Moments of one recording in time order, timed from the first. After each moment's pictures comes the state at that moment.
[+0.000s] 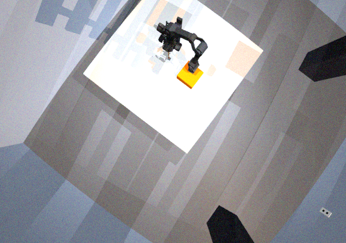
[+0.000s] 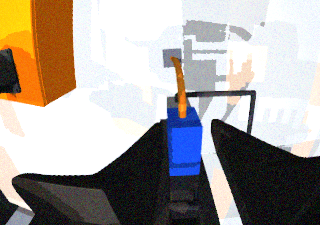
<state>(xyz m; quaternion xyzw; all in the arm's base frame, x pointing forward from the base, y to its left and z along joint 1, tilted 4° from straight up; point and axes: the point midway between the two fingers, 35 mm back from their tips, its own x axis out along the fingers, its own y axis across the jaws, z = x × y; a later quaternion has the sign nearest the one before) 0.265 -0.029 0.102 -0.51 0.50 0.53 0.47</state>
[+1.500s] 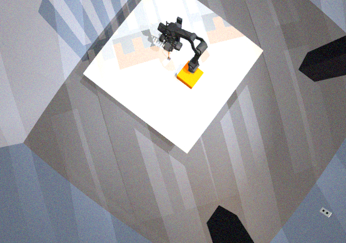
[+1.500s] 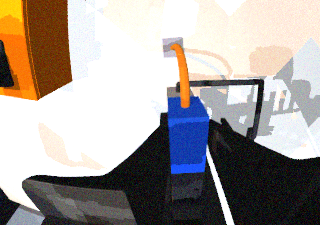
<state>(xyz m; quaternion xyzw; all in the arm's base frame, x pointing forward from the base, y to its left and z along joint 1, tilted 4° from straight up) 0.264 -0.042 0.093 -0.52 0.50 0.52 0.46</state>
